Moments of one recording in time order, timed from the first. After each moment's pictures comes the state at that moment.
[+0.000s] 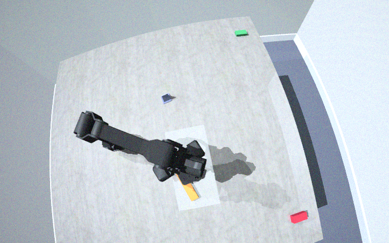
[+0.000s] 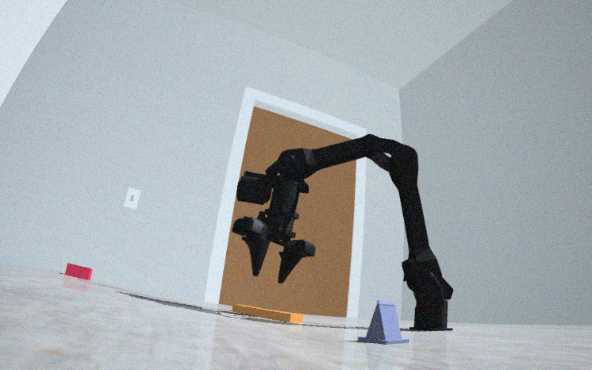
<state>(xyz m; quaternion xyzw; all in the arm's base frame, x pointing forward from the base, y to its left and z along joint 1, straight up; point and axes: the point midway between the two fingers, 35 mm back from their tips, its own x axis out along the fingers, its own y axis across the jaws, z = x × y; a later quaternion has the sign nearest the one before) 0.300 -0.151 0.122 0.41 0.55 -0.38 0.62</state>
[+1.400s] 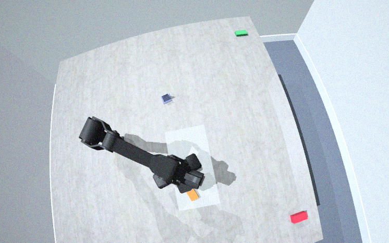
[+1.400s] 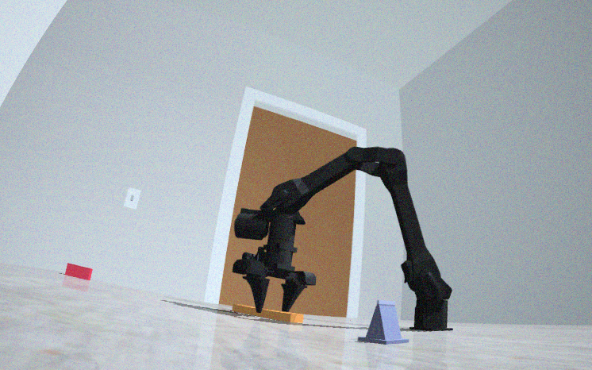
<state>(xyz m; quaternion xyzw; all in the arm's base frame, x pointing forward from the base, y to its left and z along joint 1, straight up) 0.277 -0.180 0.053 0.42 0.56 -0.41 0.59</state>
